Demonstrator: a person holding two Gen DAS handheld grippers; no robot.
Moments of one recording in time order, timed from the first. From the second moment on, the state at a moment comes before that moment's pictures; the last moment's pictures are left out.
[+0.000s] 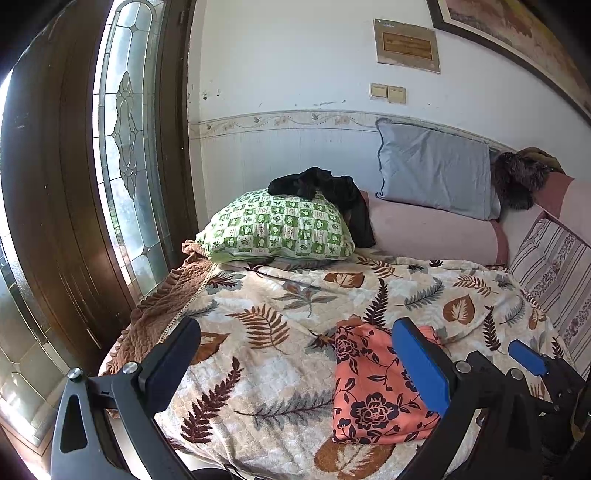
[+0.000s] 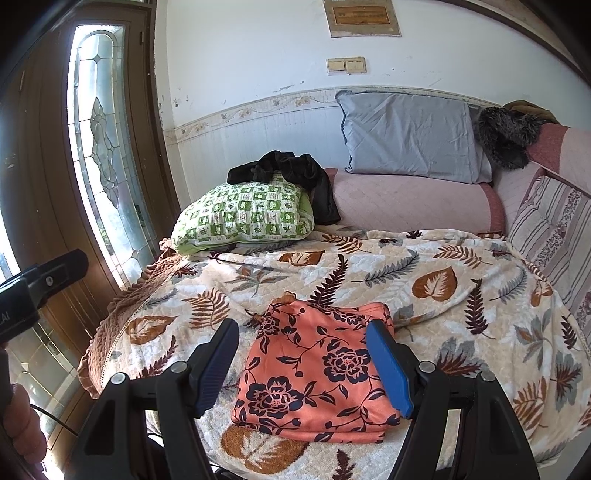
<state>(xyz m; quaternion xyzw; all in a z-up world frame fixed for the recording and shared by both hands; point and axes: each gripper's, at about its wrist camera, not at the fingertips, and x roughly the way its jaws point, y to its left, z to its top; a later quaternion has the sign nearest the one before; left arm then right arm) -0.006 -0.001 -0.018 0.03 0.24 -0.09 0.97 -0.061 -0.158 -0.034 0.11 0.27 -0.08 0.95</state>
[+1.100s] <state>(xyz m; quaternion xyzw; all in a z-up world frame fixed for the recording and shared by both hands) 0.025 -0.020 -0.022 0.06 0.27 -0.09 0.96 -0.037 -0.173 -0.050 0.13 0.28 -0.08 0.95</state>
